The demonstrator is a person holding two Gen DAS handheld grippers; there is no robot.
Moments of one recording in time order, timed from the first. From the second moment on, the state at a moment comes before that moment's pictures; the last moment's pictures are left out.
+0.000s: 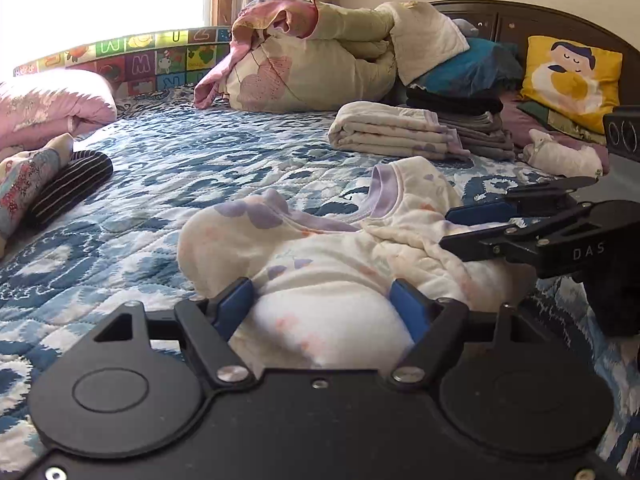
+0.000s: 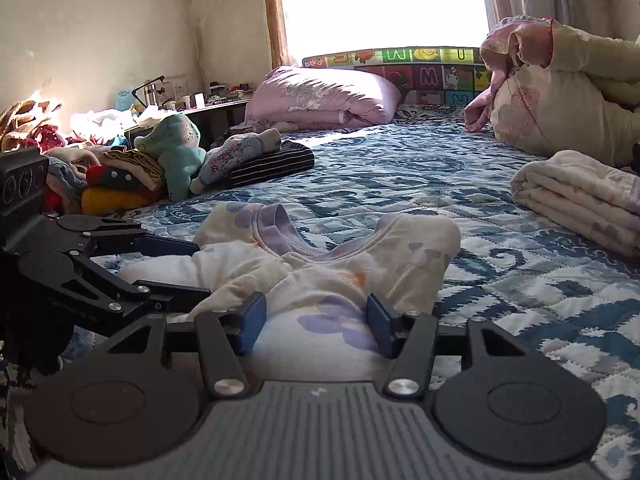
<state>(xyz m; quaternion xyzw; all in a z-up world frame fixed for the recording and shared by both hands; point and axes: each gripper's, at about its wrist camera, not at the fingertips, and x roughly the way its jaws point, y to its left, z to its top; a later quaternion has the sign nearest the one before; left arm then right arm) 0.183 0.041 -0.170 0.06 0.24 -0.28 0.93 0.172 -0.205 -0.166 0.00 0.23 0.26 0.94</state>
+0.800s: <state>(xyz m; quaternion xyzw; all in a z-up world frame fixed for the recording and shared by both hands) 0.159 0.033 -0.170 0.04 0.26 -0.26 0.93 0.149 -0.185 -0.169 0.00 0.24 0.24 0.94</state>
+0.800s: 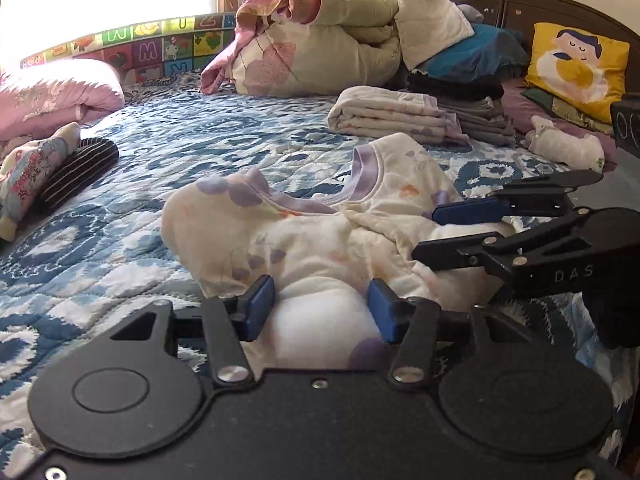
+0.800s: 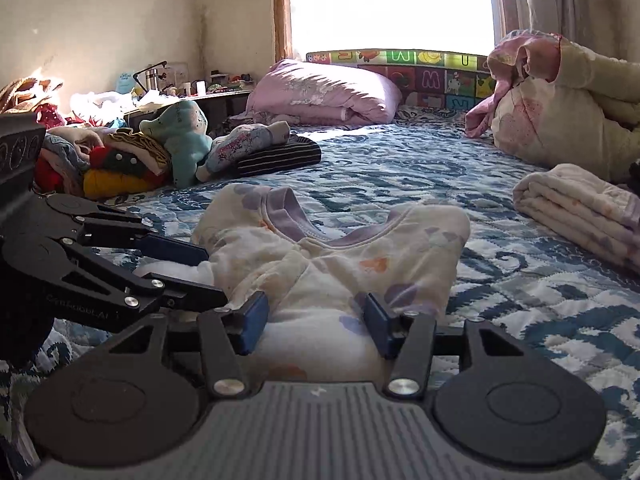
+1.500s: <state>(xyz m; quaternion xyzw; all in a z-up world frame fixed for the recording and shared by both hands) 0.144 0.086 -0.129 -0.23 0.28 -0.18 0.92 0.156 -0.252 -0.153 0.21 0.29 0.15 0.92</state>
